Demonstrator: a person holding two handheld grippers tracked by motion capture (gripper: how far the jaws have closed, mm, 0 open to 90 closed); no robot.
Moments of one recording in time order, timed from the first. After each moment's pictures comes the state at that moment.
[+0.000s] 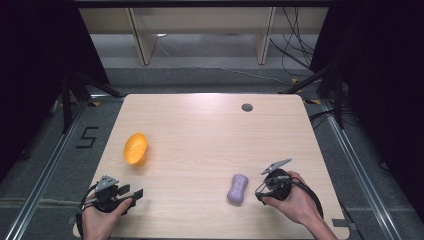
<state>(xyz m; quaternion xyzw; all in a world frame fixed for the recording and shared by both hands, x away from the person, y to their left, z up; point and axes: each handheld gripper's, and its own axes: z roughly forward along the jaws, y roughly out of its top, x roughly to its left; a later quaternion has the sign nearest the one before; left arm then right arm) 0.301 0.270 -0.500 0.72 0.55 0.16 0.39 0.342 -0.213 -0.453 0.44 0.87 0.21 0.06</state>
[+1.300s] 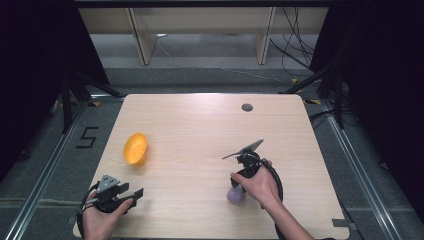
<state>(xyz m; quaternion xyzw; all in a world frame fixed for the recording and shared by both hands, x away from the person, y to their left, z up) 0.301 0.269 -0.499 0.73 0.54 0.18 0.38 0.393 -0.138 -0.453 0.61 0.78 0.12 -0.02</state>
